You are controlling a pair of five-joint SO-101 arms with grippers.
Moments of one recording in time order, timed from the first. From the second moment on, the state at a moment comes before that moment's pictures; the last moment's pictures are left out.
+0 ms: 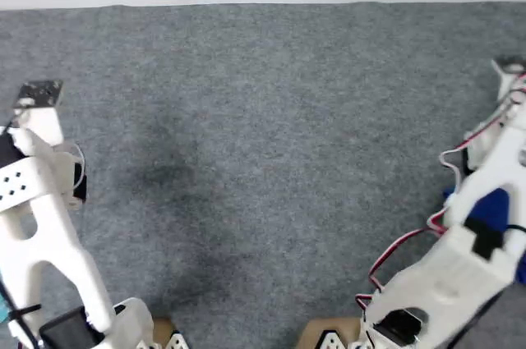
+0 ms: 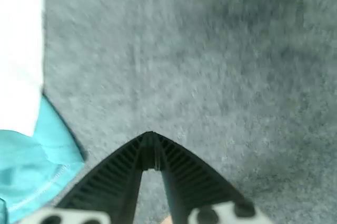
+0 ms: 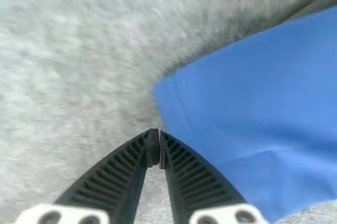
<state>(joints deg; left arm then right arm) -30.8 -18.7 13.9 99.1 -13.9 29.4 19.5 -28.8 100.5 29.9</state>
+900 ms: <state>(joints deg) -57.1 16.8 -10.3 75.7 -42.0 26.2 -18.3 15.7 100.5 16.6</state>
